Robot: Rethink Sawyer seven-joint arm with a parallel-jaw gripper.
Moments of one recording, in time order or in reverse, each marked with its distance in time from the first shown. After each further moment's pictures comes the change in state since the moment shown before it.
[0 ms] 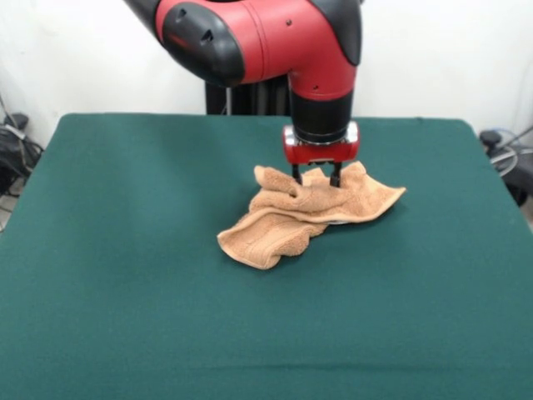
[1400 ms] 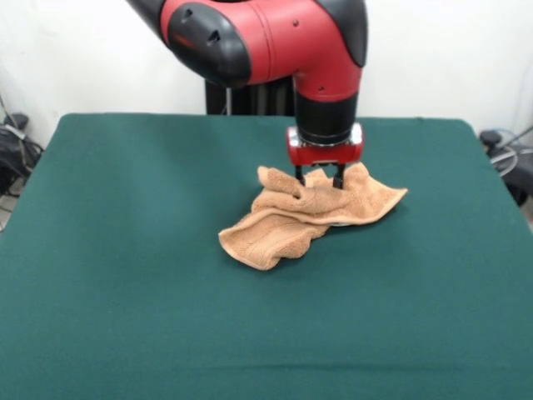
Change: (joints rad) arm 0.022 0.004 0.000 -0.016 -0.005 0.005 0.000
